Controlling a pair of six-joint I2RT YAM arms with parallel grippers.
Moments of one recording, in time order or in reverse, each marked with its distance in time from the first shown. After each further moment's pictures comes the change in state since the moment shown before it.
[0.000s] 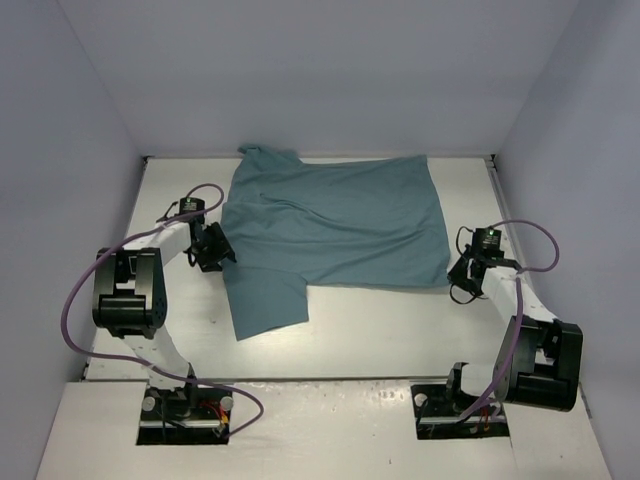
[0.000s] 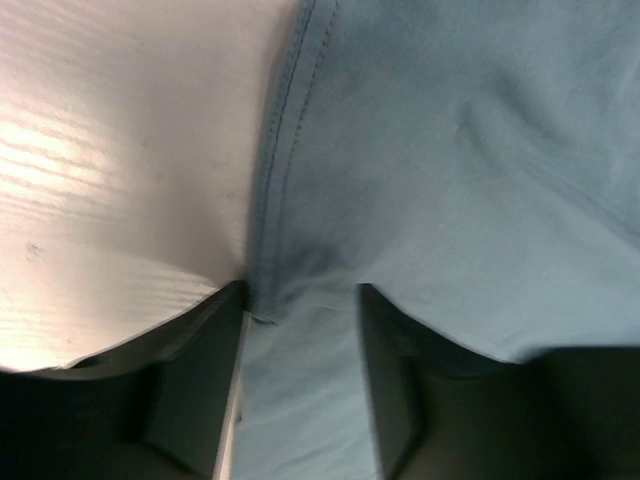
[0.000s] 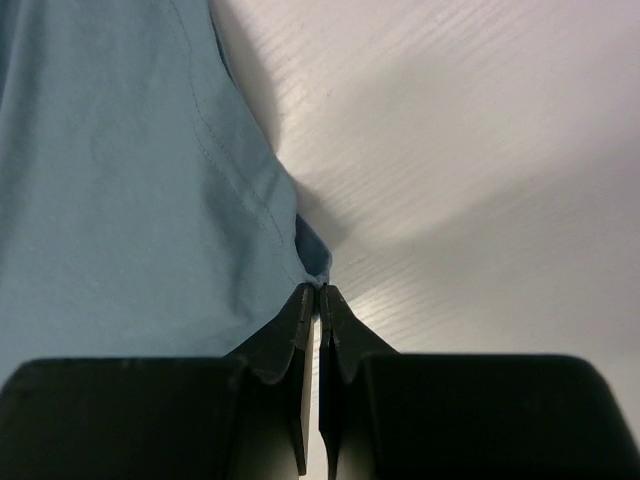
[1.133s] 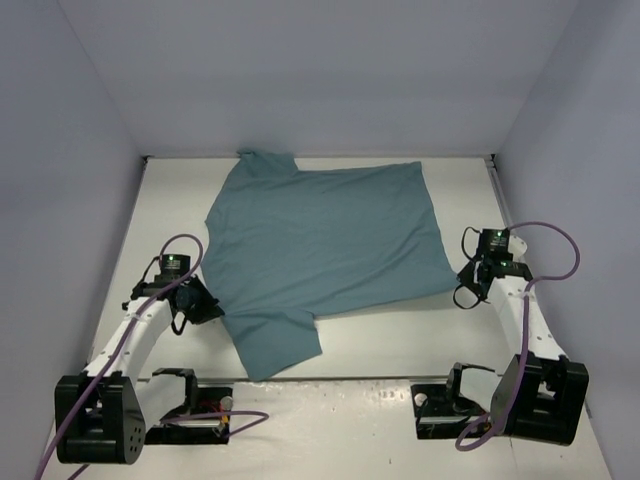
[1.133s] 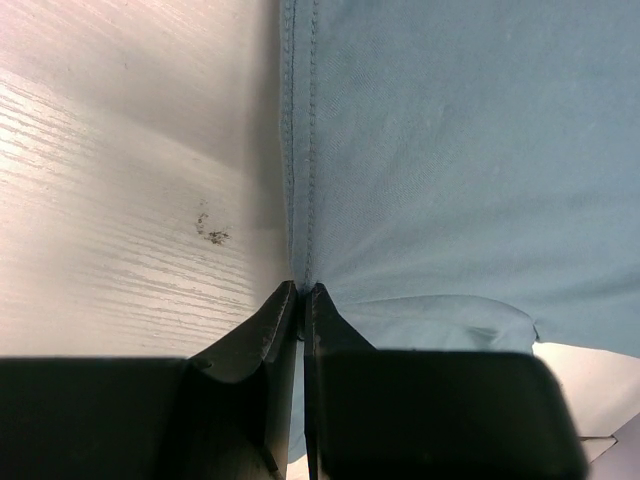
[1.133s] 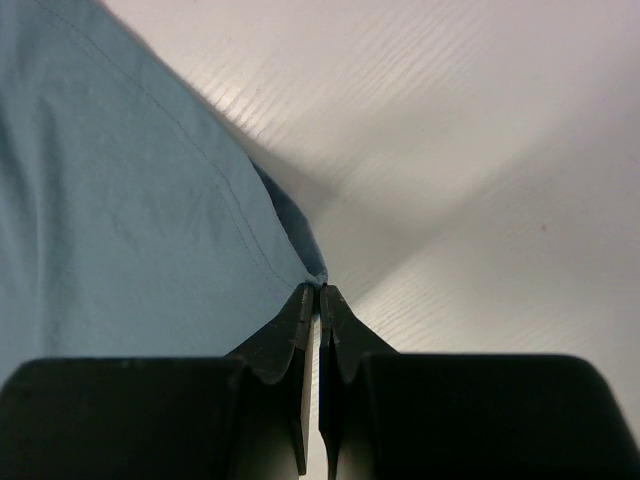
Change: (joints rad) left arm -0.001 -0.710 -0.518 -0.156 -0.022 -0.165; right arm 0.000 -0.168 0.039 -0.196 0.131 0.076
